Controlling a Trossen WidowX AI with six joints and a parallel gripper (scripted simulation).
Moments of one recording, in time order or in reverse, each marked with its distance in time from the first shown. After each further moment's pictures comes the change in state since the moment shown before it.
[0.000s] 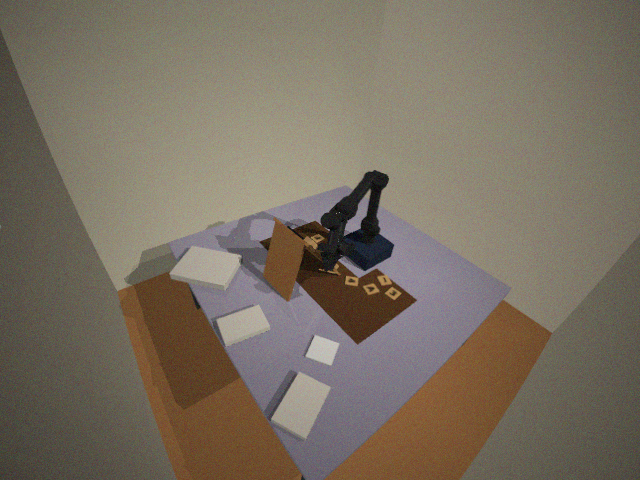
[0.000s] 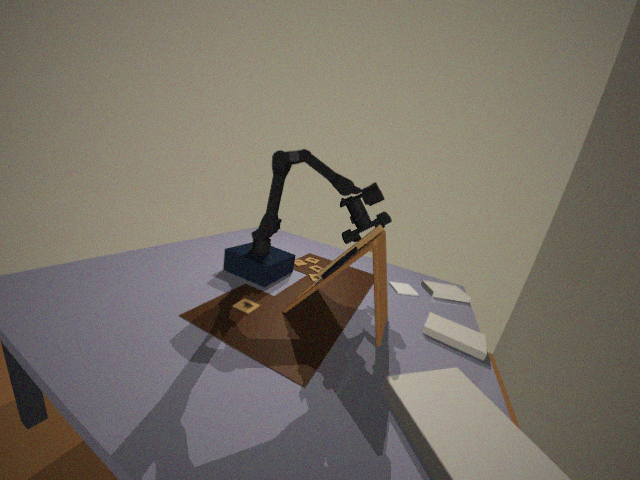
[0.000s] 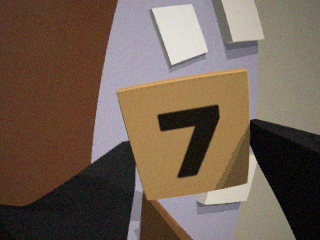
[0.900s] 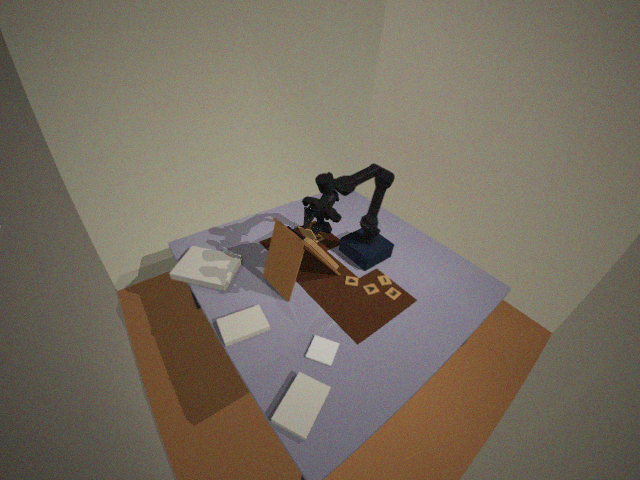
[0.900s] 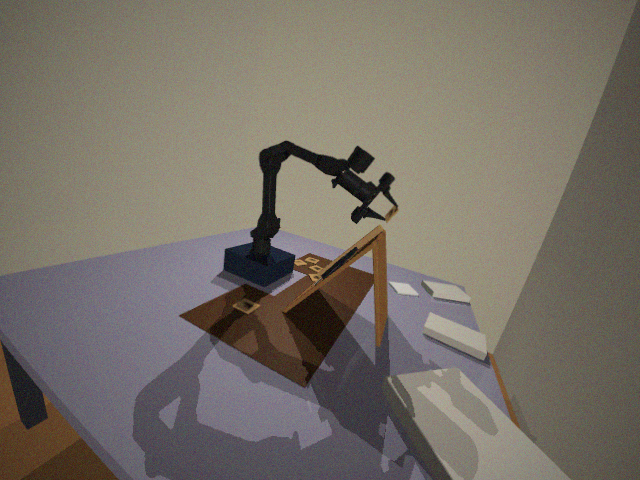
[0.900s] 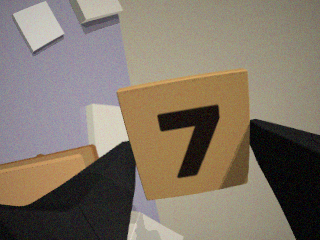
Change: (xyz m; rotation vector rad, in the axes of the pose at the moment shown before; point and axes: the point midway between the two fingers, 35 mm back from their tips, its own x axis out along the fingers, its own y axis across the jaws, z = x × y) arm -0.120 -0.080 -0.075 0.146 0.117 -0.457
